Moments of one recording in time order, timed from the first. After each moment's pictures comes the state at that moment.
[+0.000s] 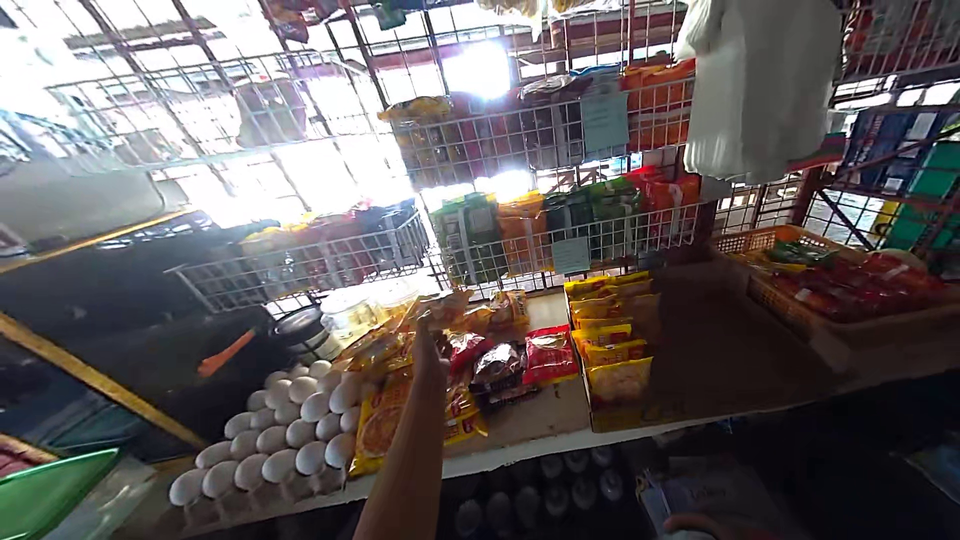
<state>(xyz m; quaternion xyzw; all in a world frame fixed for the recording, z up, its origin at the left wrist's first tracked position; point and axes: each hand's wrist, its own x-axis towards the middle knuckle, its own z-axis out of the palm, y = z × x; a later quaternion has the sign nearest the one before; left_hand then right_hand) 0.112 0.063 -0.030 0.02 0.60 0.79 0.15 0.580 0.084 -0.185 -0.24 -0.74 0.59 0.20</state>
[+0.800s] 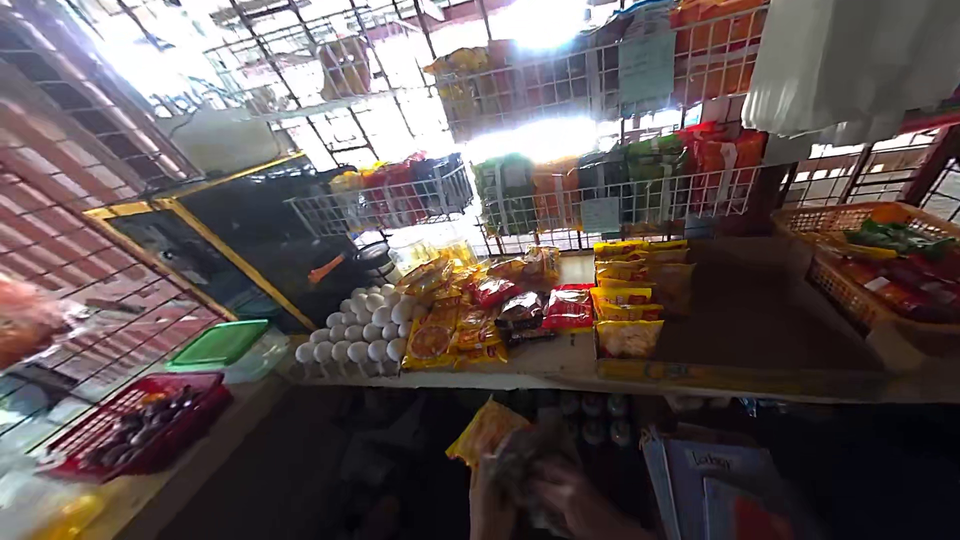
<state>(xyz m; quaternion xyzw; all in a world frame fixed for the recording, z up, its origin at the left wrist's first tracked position) 0.358 -0.102 -0.195 -0.05 0.50 0.84 0.18 0.456 0.006 -0.234 0.08 -0.86 0.41 0.29</state>
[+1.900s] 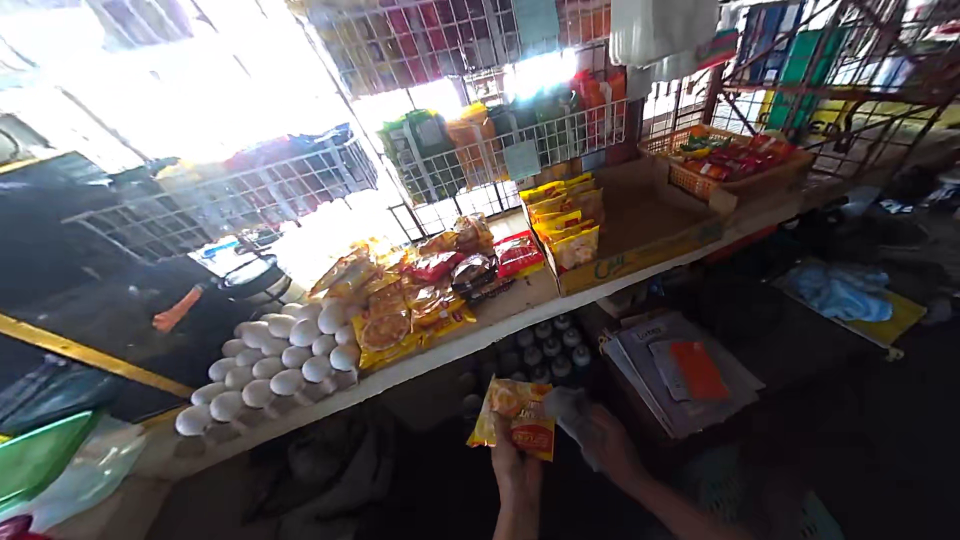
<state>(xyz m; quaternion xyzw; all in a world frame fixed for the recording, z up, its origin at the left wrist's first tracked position) 0.357 -0.156 -0.213 -0.01 0.45 0.81 0.37 0.495 -0.101 -0.276 -0.35 -0.70 0.51 0.36</state>
